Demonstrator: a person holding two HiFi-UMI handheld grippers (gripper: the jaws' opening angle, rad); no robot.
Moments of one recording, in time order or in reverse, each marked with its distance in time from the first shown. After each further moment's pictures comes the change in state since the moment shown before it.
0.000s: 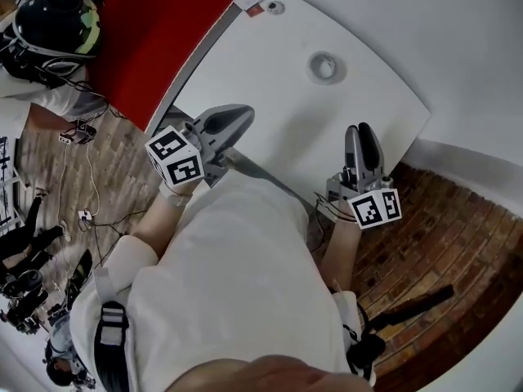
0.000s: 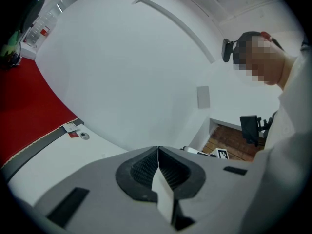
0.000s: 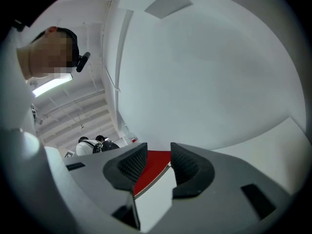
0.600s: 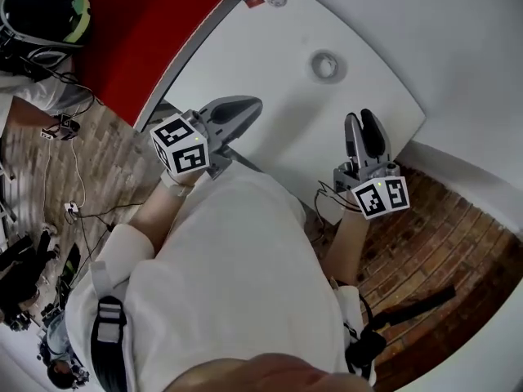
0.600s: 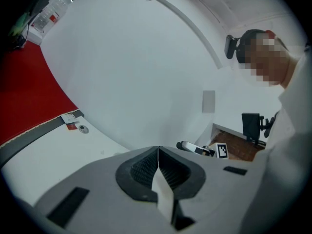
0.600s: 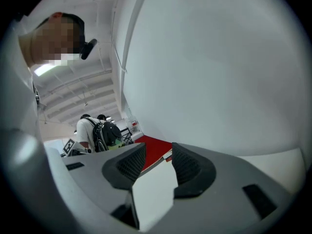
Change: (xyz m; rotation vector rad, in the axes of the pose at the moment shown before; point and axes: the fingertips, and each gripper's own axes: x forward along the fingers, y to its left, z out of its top) left arm 0.020 0.037 -0.003 -0.096 -0.012 -0.040; right arm 0.056 0.004 0.002 -0.188 0.173 0.025
